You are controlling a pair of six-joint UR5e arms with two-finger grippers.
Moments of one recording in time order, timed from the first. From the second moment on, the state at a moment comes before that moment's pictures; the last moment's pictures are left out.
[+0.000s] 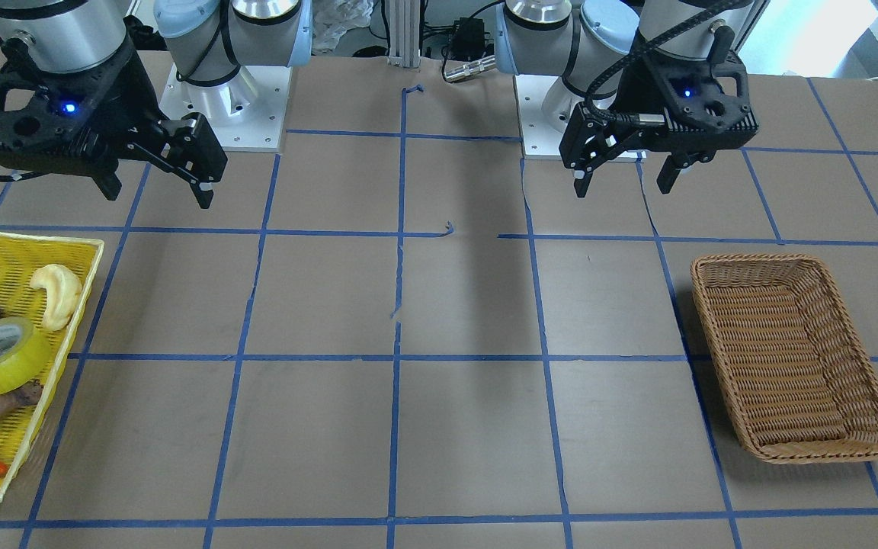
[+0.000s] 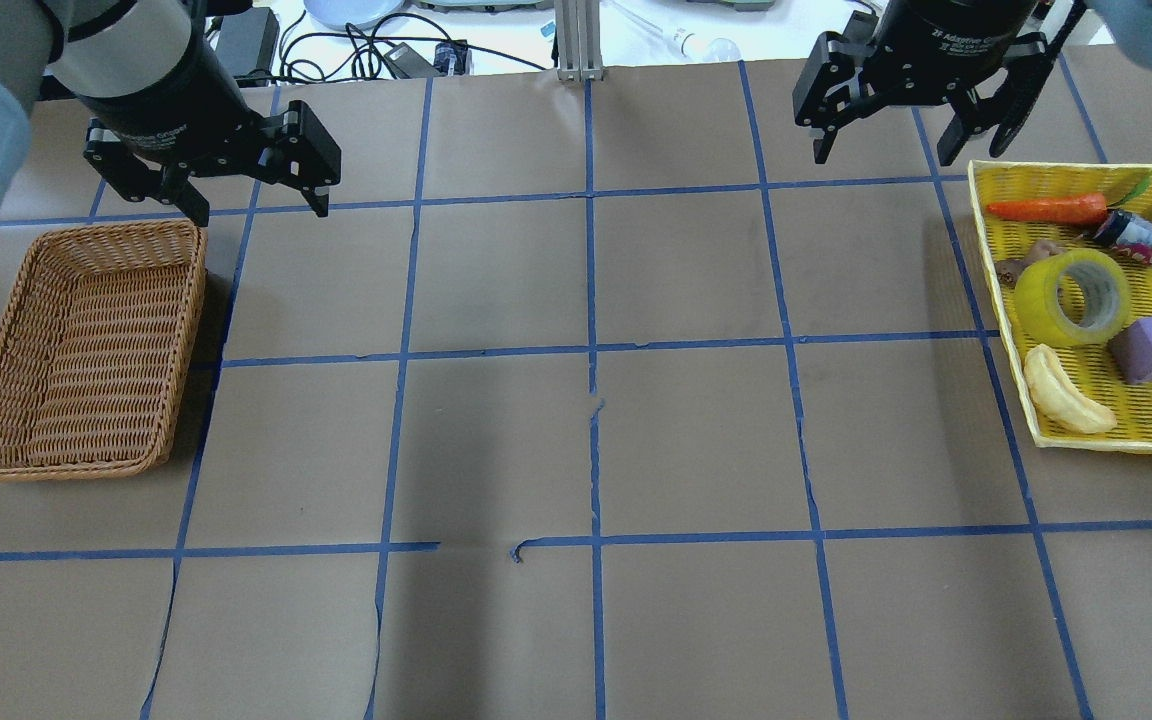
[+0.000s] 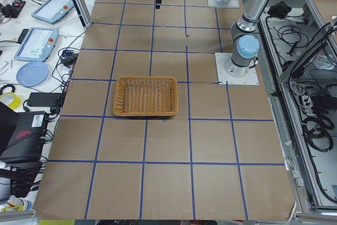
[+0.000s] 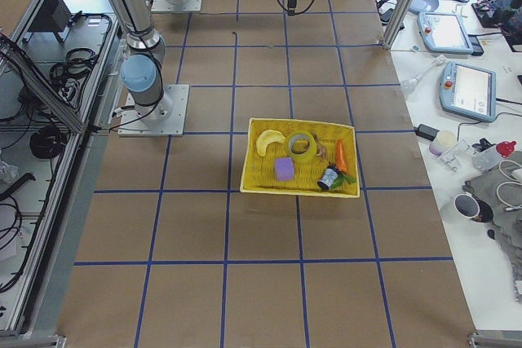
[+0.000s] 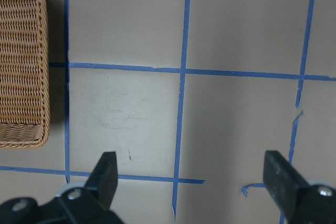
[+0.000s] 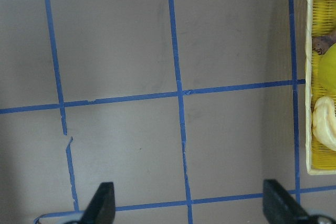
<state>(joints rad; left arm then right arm) -1.60 -1.54 -1.54 -1.52 1.61 -0.09 1.59 -1.50 1.40 -1.51 -1.58 0.11</state>
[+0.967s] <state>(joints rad) -1.60 -1.54 -1.54 -1.52 1.61 -0.09 1.59 -1.50 1.40 -1.52 -1.58 0.10</state>
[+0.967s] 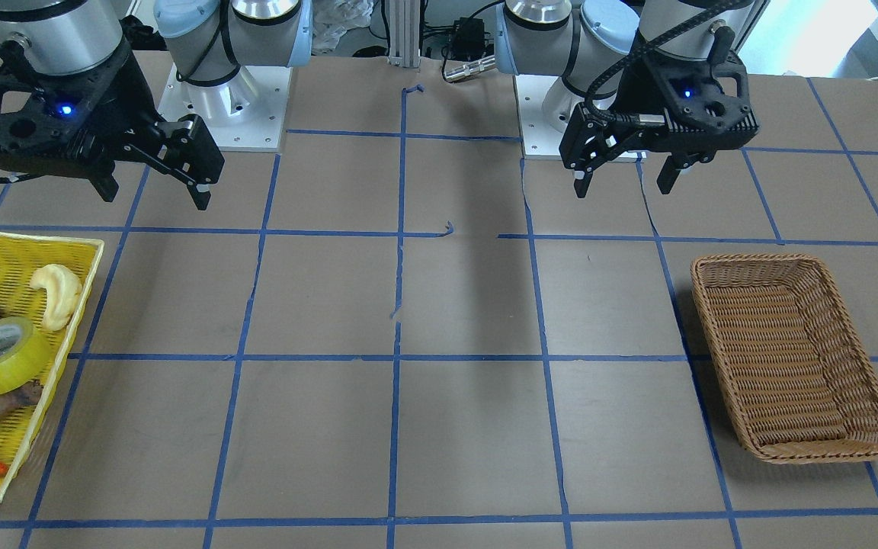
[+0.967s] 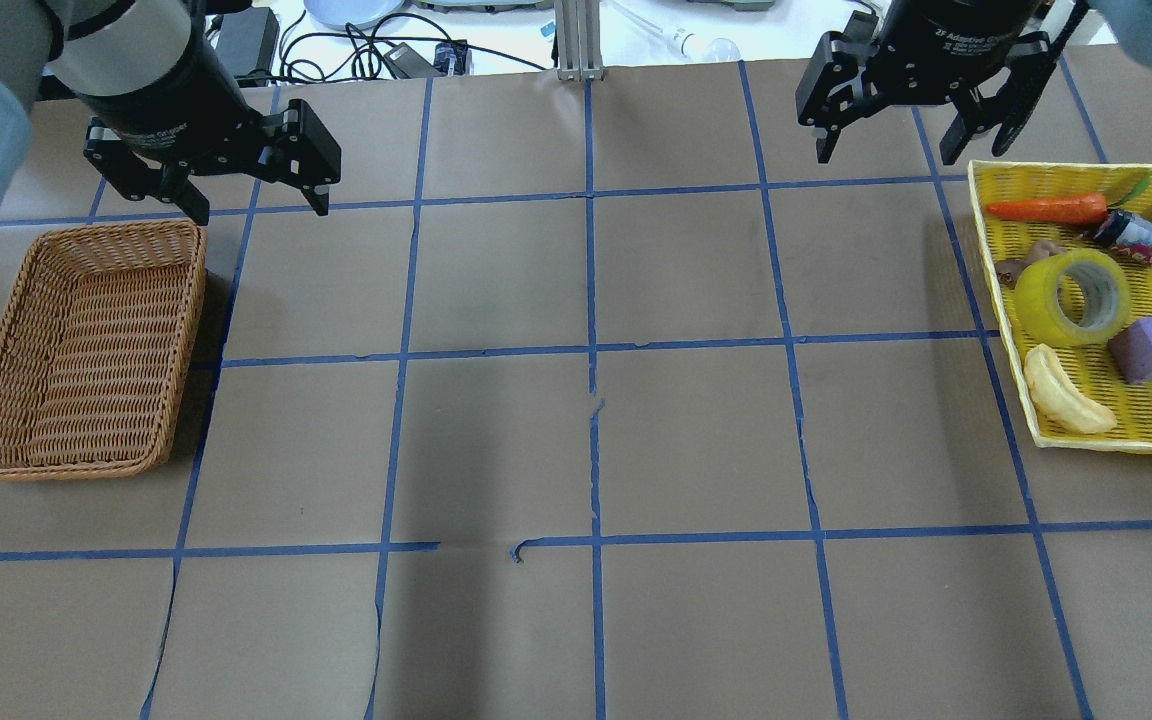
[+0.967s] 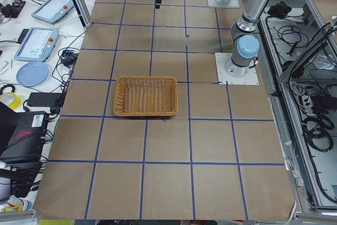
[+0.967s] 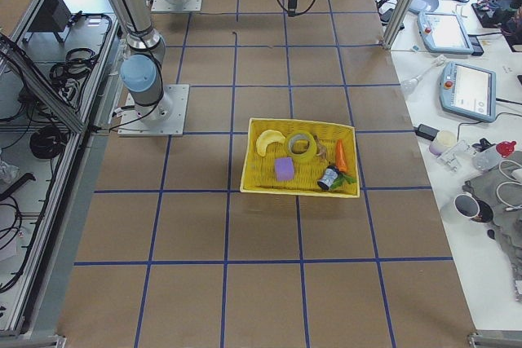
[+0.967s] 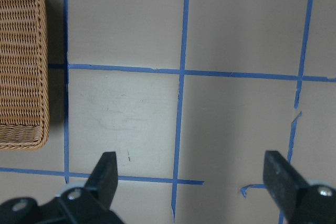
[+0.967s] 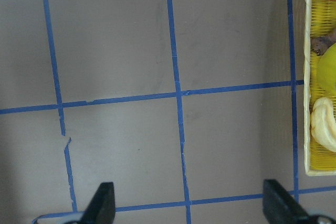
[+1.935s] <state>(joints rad) -1.60 -1.54 -1.53 -1.52 1.61 -0.09 1.38 -1.46 1.37 -1.52 -1.57 -0.23</state>
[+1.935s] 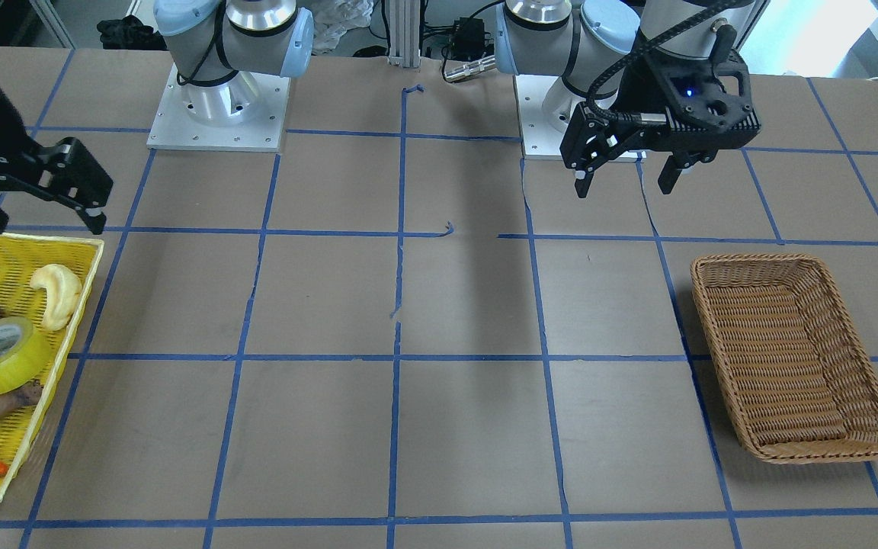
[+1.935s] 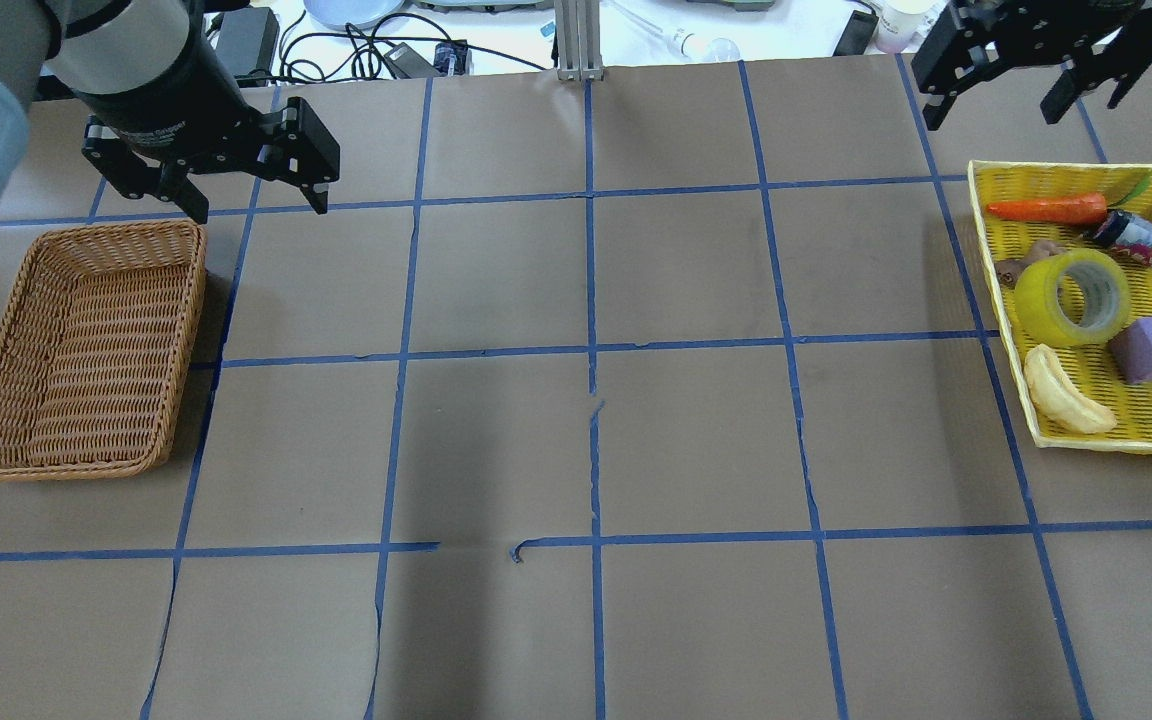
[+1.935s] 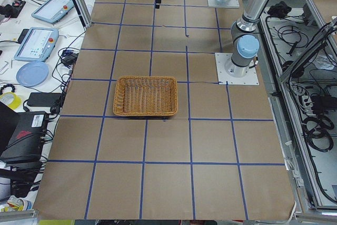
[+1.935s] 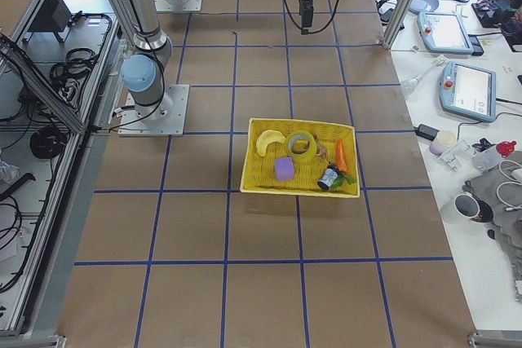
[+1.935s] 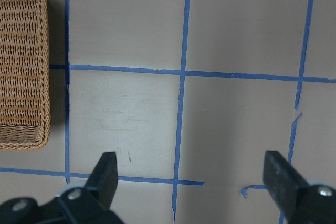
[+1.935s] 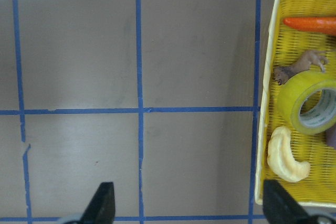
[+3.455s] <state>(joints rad) -1.60 -1.53 -1.54 -1.52 1.70 -0.10 0.98 -1.21 1.80 -2.13 -1.43 -0.66</state>
